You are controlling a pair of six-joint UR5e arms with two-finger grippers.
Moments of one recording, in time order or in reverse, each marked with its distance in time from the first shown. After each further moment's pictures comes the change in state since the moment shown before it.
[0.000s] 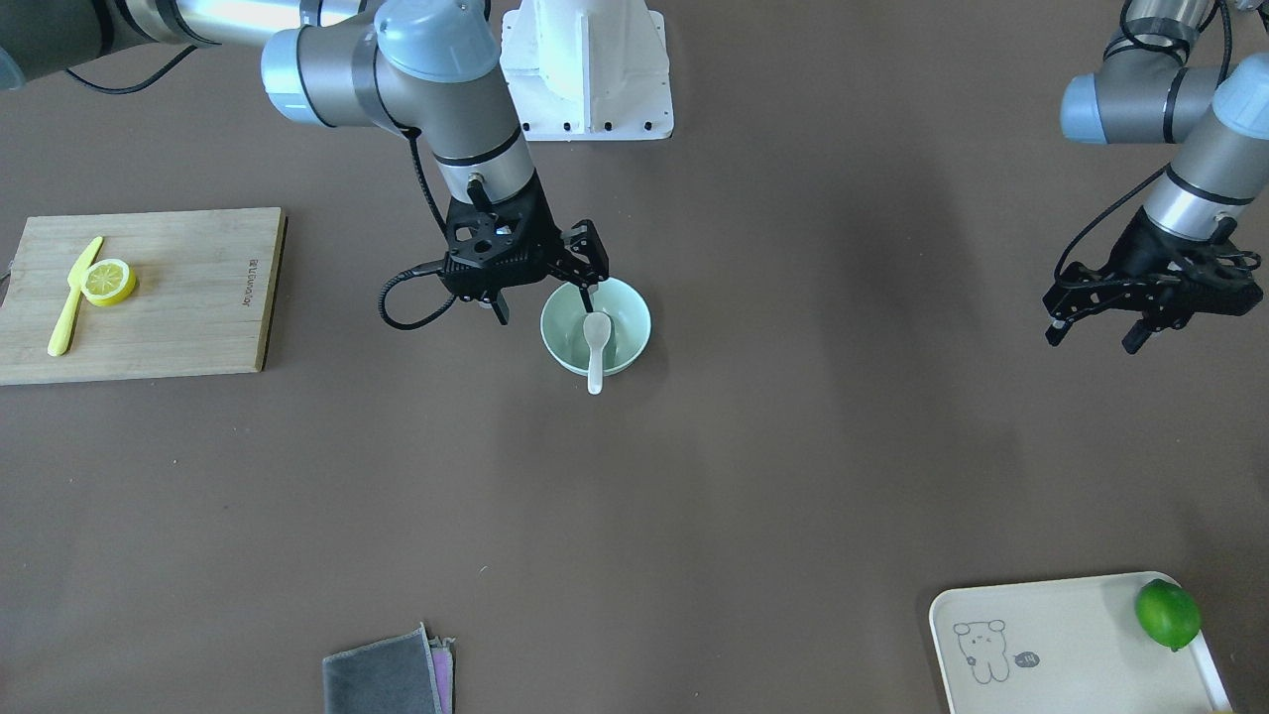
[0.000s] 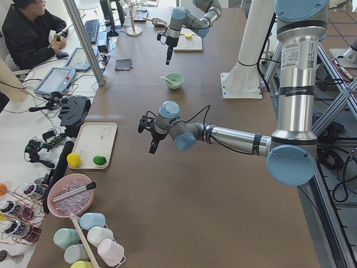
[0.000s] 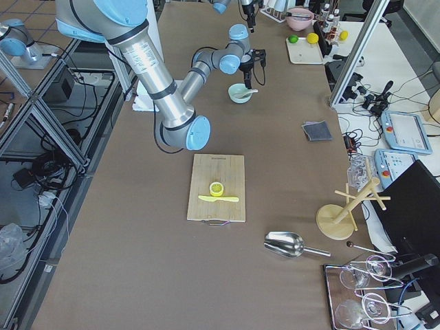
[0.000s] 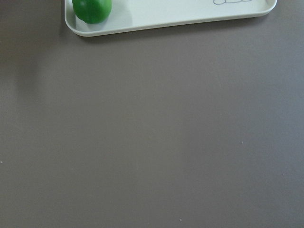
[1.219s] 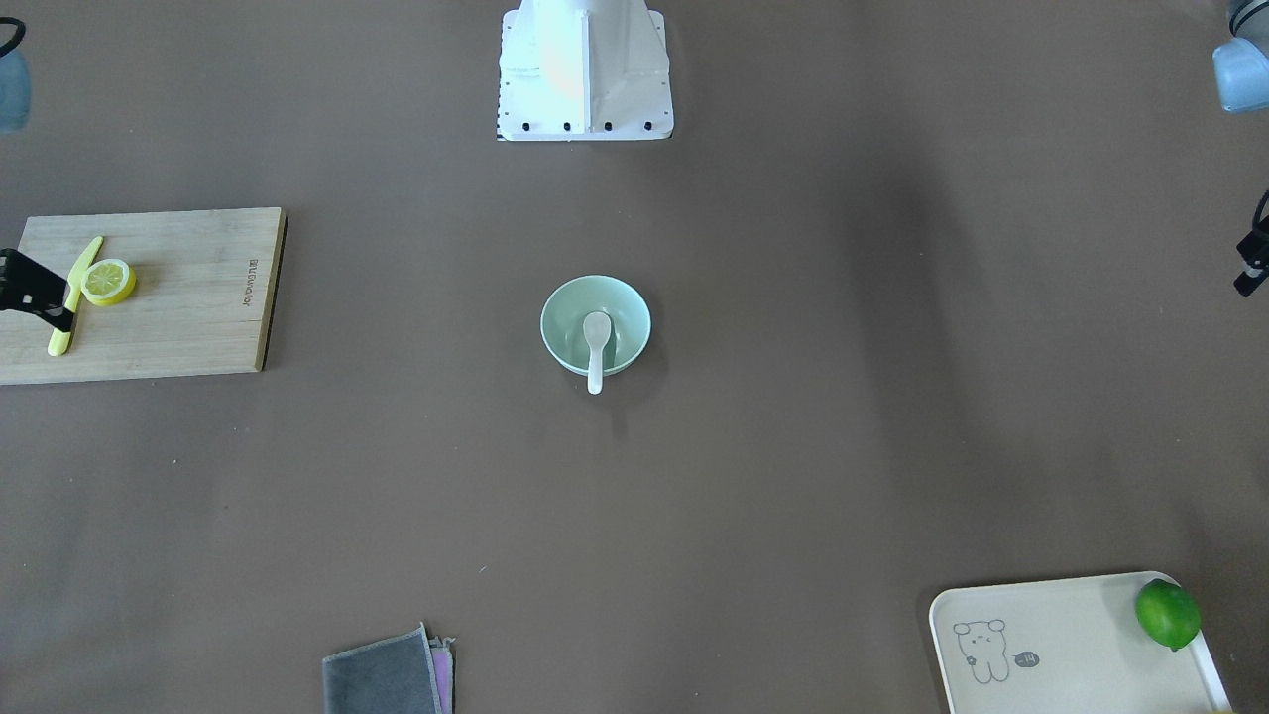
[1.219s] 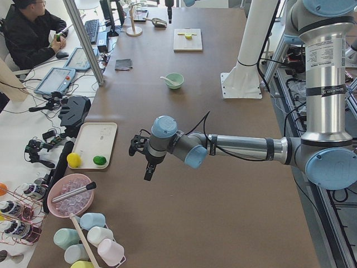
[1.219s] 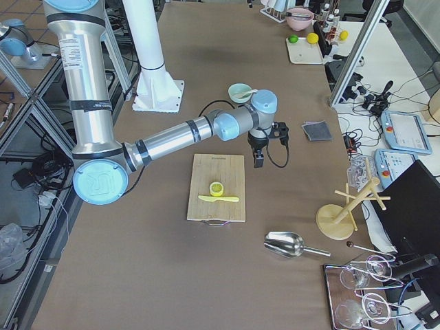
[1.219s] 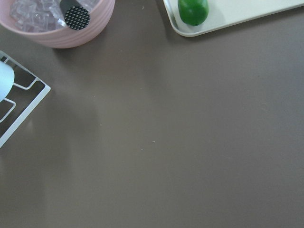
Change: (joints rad) left arm -0.362 0.069 -0.007 0.242 -0.226 0.360; right arm 0.632 -0.587 0.058 -0.060 0.486 -0.780
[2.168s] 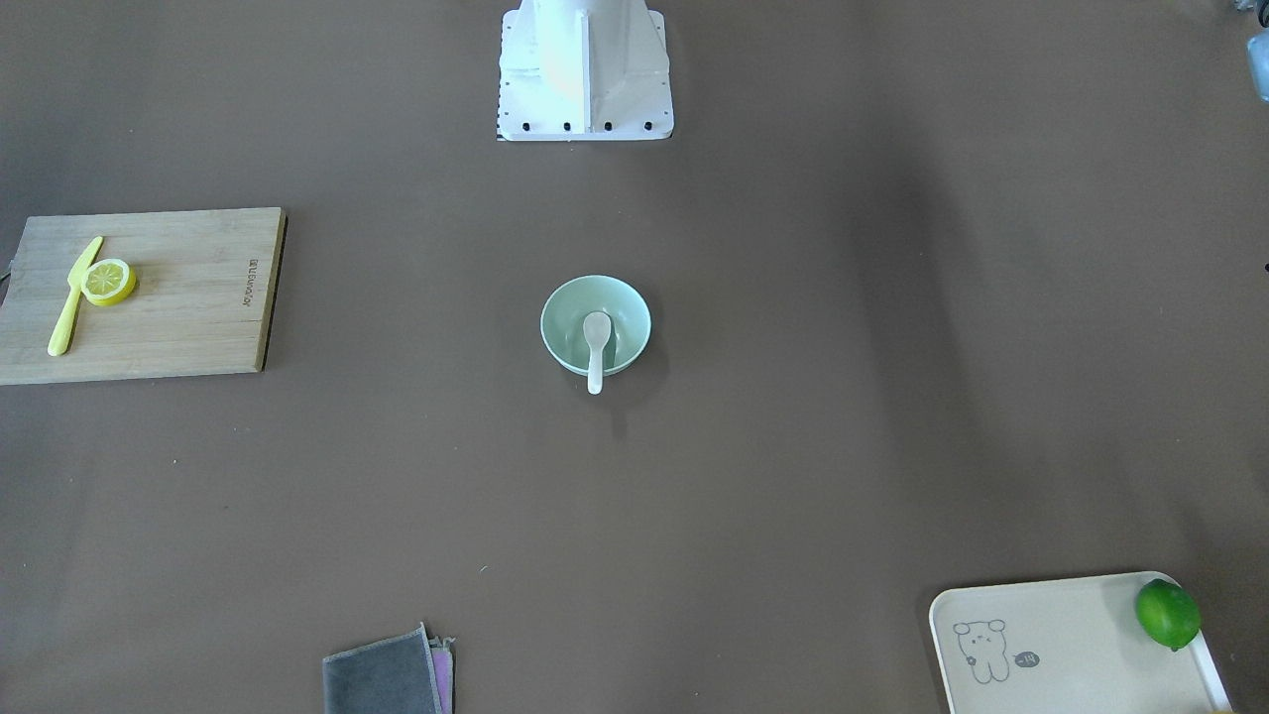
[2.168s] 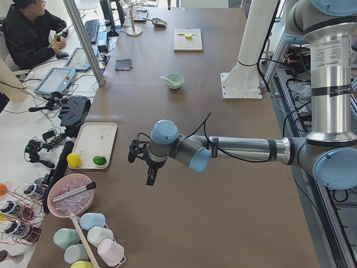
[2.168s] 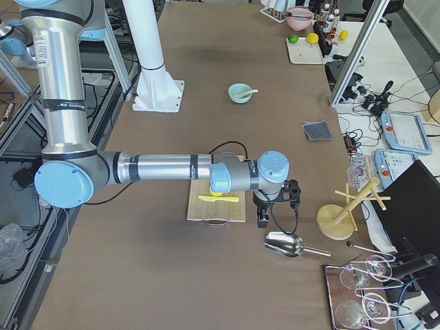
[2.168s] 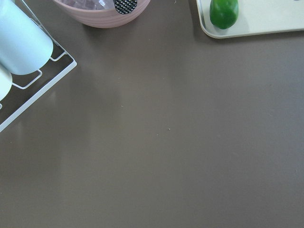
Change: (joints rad) left arm -0.050 0.012 0.004 0.024 -0.048 0.003; right arm 0.255 -0.043 -0.250 0.049 0.066 -0.275
